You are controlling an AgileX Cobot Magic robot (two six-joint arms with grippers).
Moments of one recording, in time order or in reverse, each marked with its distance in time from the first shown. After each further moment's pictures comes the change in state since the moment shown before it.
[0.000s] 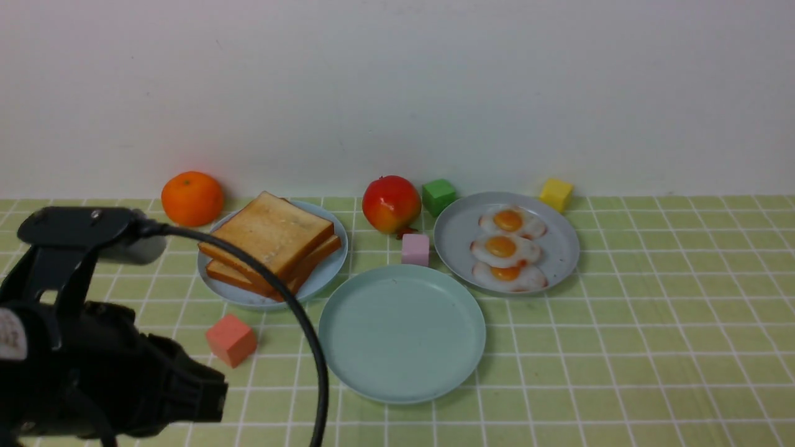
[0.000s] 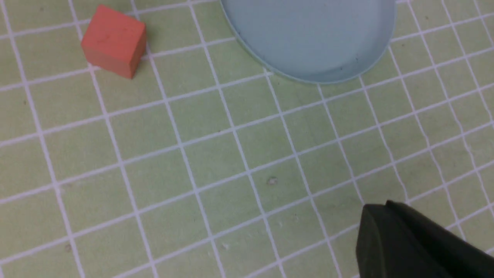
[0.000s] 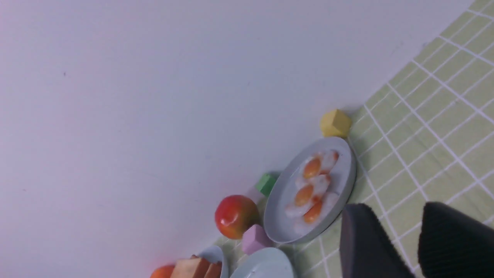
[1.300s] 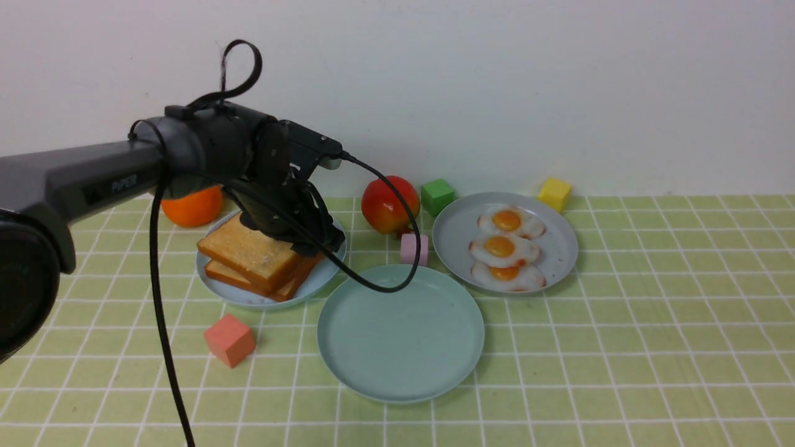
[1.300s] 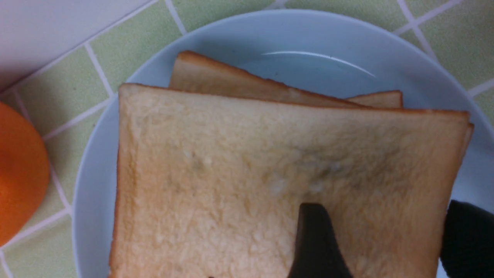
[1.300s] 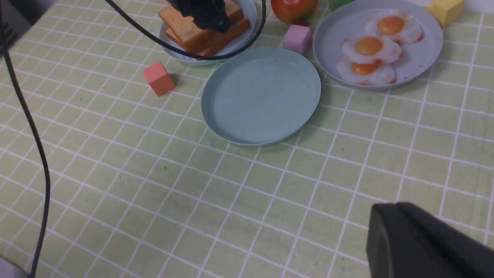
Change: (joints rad) right arm 0.127 0.547 -0.872 -0.171 0.893 -0.494; left arm 0.120 1.151 -0.895 0.355 -0.075 0.167
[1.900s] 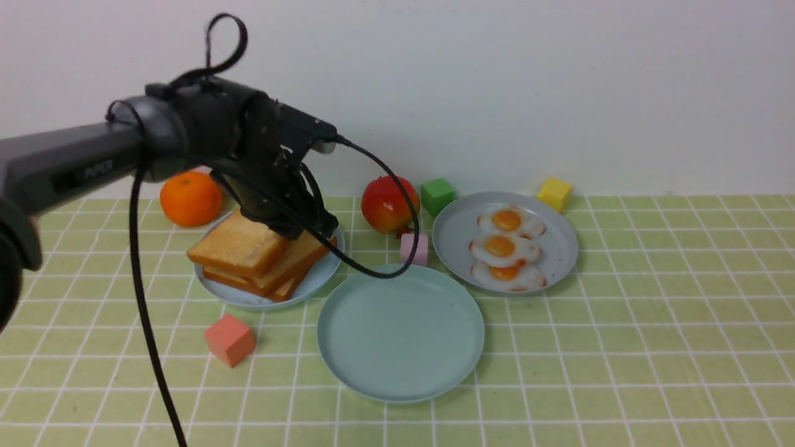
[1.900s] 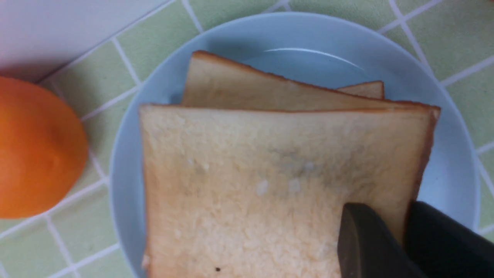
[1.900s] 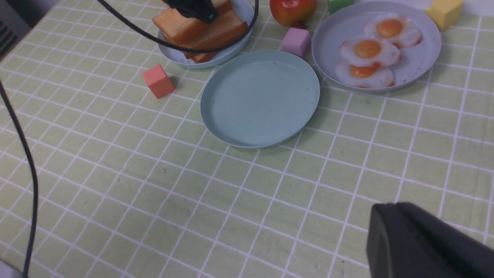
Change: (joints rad) right arm 0.000 0.000 0.000 0.001 -0.003 -0.001; left arm -0.006 -0.101 -0.002 0.000 0.093 0.003
